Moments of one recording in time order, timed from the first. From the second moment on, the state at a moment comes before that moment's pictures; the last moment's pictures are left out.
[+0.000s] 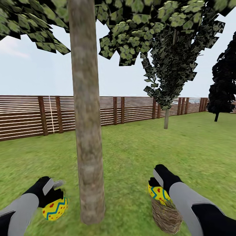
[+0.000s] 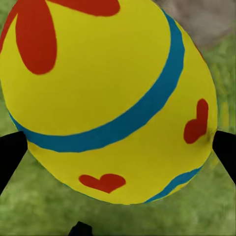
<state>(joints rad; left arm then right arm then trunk) -0.81 0.20 0.33 -0.26 0.13 0.78 0.22 -0.88 0.02 0.06 -0.32 -0.09 0.79 -0.27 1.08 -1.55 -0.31</state>
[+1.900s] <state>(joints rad) -0.80 0.15 0.33 -0.25 0.10 0.78 0.22 -0.88 0.13 0.08 -0.27 -0.08 0.79 -0.26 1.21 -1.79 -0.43</state>
